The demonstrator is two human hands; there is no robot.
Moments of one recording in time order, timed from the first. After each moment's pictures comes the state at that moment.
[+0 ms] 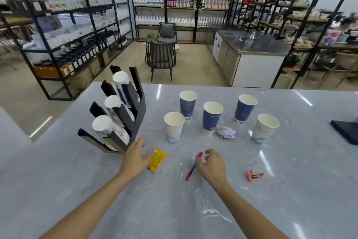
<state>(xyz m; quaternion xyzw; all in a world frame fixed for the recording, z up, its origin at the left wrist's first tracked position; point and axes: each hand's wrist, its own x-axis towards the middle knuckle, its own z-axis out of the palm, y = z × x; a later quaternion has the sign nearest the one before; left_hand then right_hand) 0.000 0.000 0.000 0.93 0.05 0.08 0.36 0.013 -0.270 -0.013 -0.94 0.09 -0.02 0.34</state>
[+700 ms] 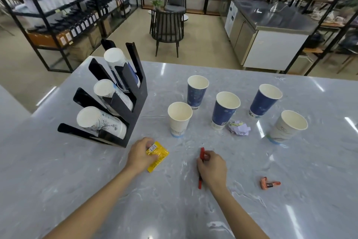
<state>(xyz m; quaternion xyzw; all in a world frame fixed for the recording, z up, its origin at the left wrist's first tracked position) 0.052 -0.007 -0.043 0.89 0.16 -0.03 0.43 0.048 -0.254 -0.042 -0.92 0.13 0.04 0.36</state>
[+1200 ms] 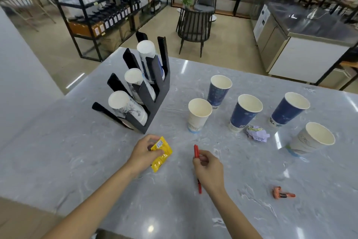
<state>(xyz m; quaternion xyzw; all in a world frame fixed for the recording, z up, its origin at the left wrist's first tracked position) -0.013 0.004 -0.010 0.75 0.22 -0.01 0.63 0.015 -0.218 -0.032 -0.87 0.03 0.06 0.49</state>
